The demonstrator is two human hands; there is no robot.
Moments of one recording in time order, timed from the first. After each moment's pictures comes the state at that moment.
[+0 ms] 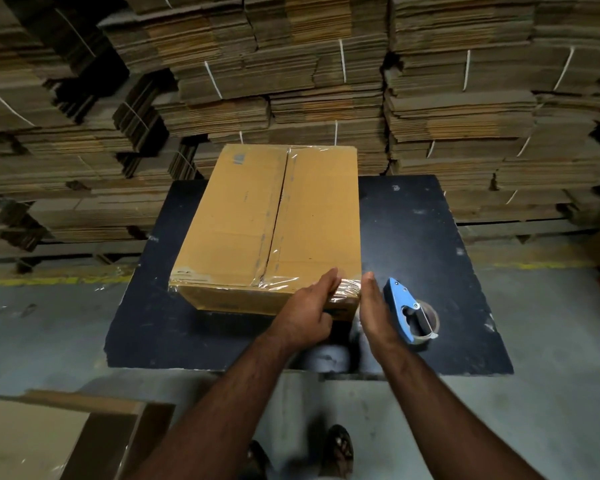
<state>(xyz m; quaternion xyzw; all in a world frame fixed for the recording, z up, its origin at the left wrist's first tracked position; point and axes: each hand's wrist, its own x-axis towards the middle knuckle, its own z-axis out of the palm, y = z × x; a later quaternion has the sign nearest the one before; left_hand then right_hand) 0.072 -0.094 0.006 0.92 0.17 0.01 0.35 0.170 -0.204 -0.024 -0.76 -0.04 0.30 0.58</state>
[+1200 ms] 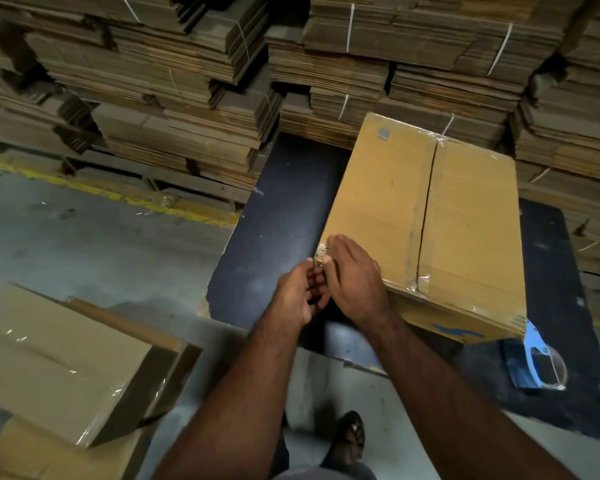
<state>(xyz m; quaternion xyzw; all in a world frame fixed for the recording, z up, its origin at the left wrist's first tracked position) -0.080 0.113 -0.028 0.22 0.53 0.12 0.81 0.006 0.042 -0.007 -0.84 -0.50 0.05 0.20</state>
